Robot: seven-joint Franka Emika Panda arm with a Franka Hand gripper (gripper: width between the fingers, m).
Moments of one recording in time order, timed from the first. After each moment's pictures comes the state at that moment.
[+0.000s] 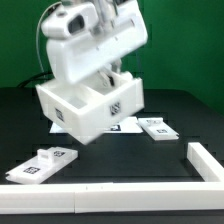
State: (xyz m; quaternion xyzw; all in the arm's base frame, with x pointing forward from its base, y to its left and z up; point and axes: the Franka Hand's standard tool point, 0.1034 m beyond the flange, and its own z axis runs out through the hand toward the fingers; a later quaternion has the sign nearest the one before) arm 0.453 0.020 0.106 -0.94 -0.30 0.03 0.16
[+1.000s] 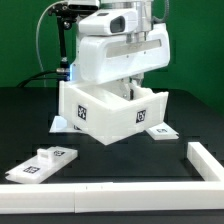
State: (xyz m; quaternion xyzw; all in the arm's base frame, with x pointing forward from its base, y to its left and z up) arm 0.469 0.043 0.095 -0.94 -0.34 0.00 0.04
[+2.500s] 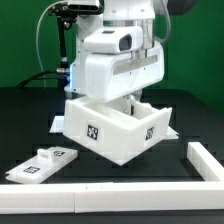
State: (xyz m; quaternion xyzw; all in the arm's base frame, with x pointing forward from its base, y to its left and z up) arm 0.484 0.047 0.062 -0.91 -0.42 -0.03 0.00
